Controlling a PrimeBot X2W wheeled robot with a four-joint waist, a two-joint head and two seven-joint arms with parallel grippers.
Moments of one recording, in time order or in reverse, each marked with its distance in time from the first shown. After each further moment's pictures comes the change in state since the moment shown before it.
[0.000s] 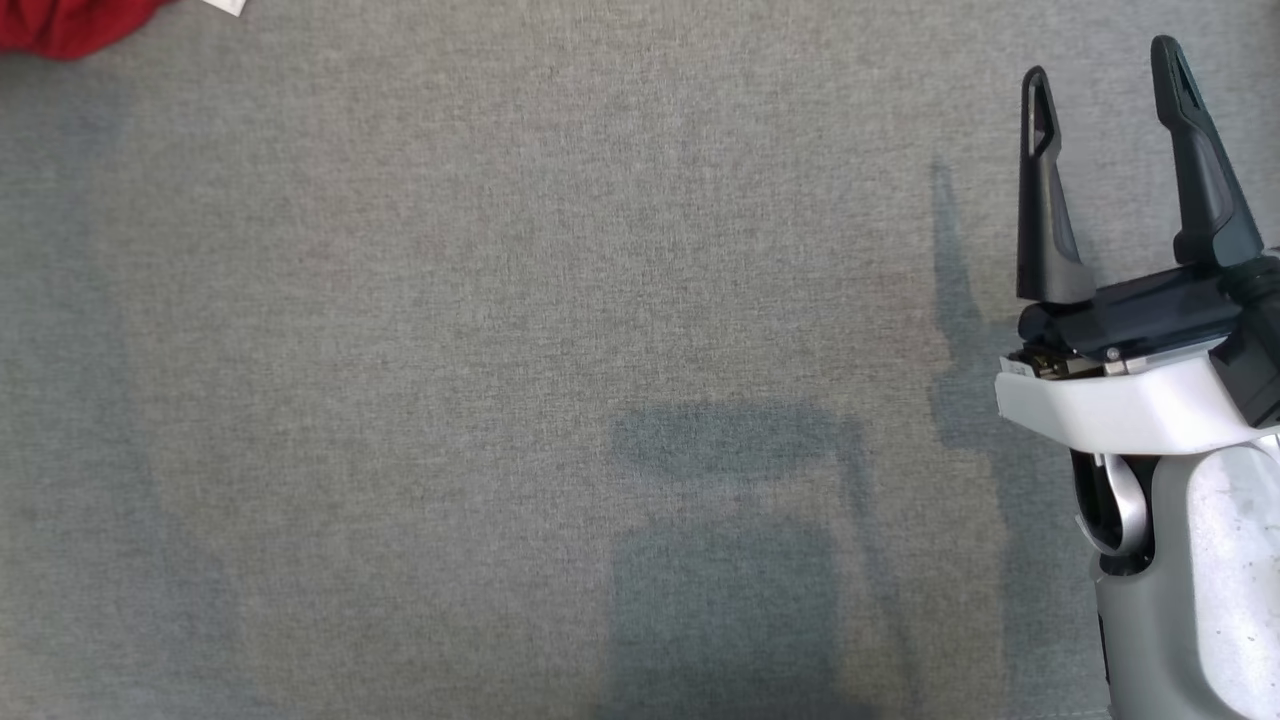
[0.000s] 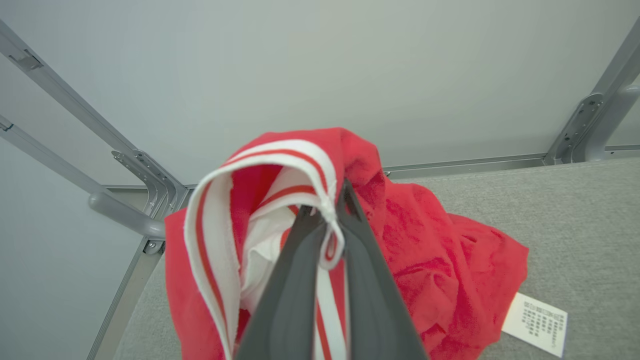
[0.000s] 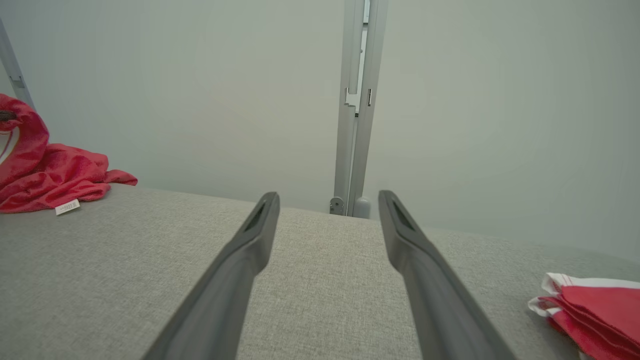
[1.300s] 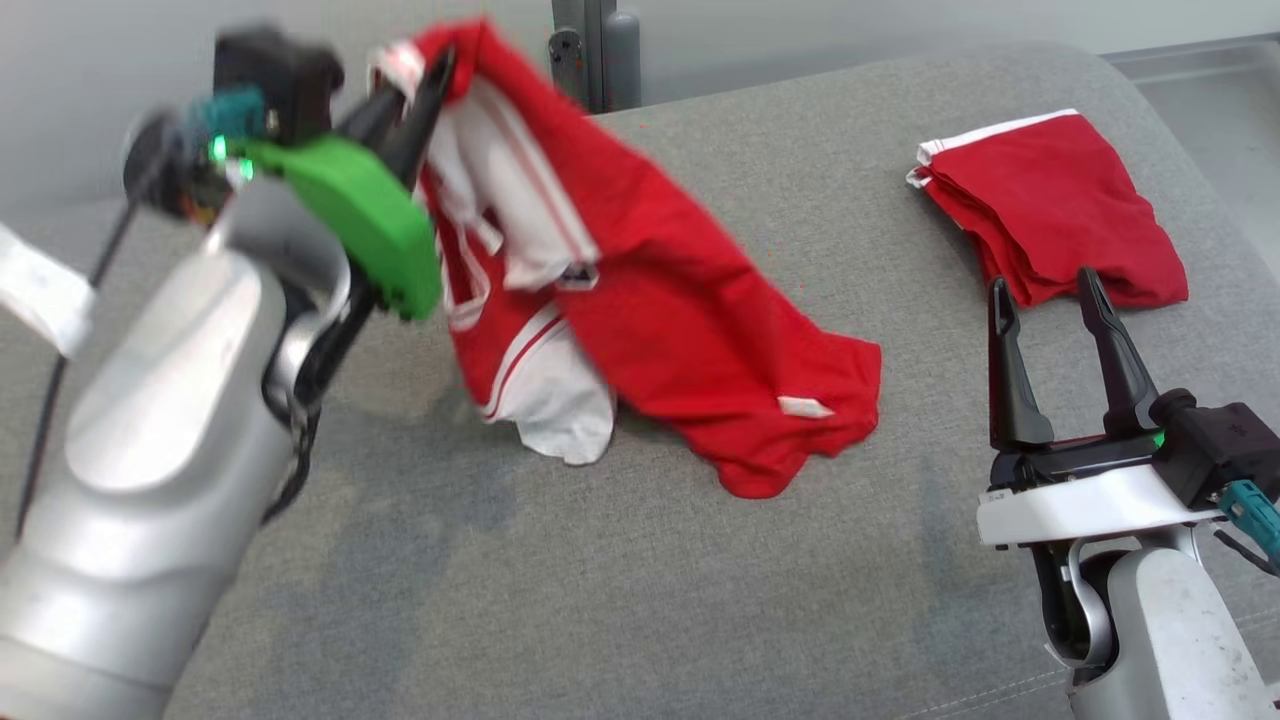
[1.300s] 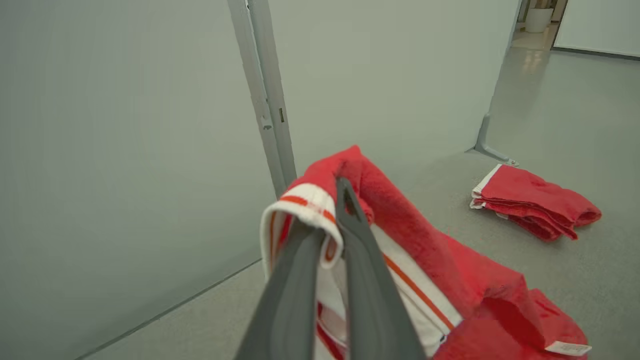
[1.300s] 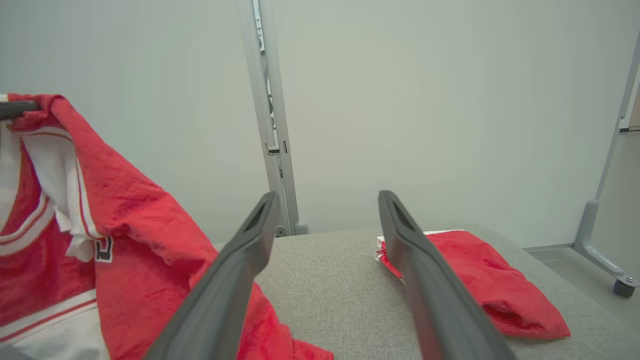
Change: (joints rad) left arm 0.337 -0.118 -0.376 -0.517 -0.258 0.058 0.063; right arm 0.184 0.000 -0.022 0.271 0.187 0.000 -0.096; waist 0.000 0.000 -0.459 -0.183
